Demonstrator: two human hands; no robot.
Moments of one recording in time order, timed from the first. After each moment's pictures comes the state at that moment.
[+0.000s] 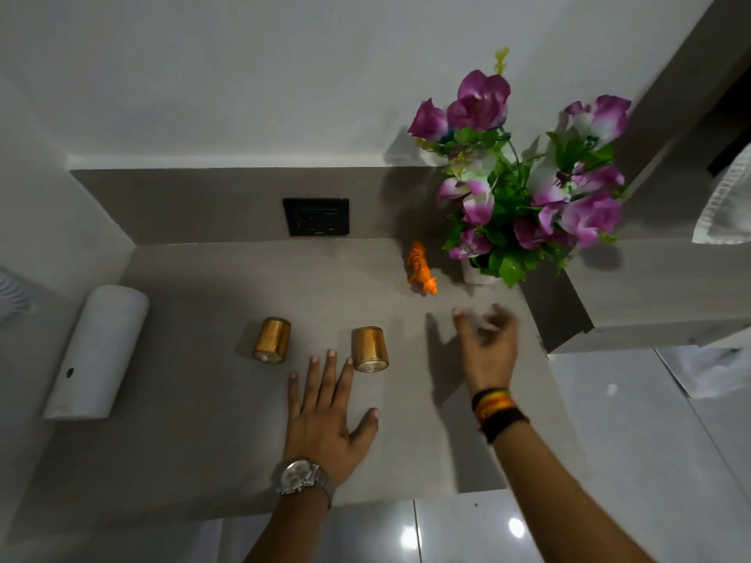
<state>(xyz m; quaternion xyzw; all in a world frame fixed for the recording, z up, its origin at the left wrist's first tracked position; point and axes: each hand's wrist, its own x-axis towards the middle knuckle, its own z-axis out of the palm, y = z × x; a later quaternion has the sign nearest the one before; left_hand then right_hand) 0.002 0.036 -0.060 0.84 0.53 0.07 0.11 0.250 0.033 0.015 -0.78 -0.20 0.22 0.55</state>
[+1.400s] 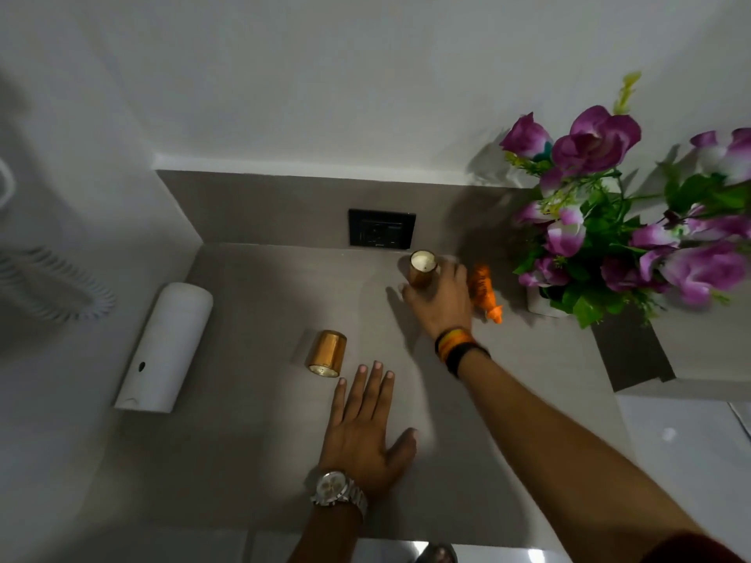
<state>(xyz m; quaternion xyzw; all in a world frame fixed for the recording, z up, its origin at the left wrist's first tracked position) -0.013 0.057 -0.049 0.84 0.51 0.05 0.16 0.174 0.191 0.028 -0.78 -0.49 0.21 0.32</state>
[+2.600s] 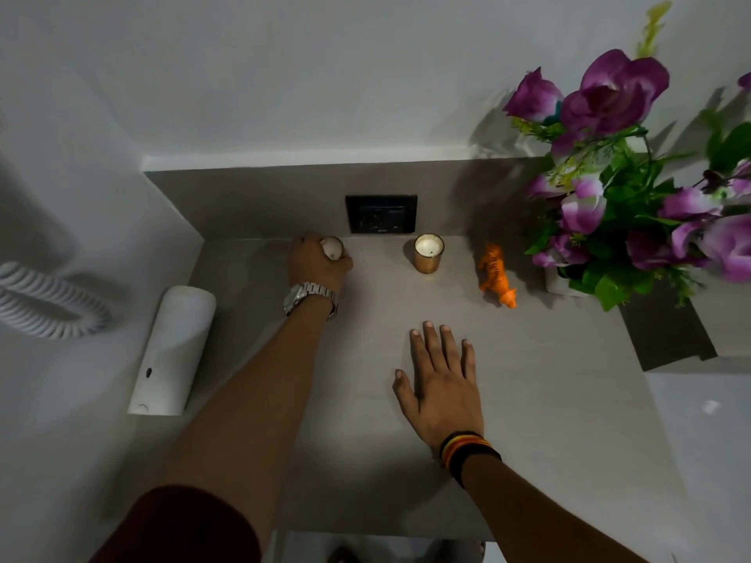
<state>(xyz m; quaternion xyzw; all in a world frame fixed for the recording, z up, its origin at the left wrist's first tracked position) -0.014 0.302 0.014 0.61 0.70 0.29 0.25 0.142 0.074 -0.056 -0.75 -0.65 0.11 0.09</state>
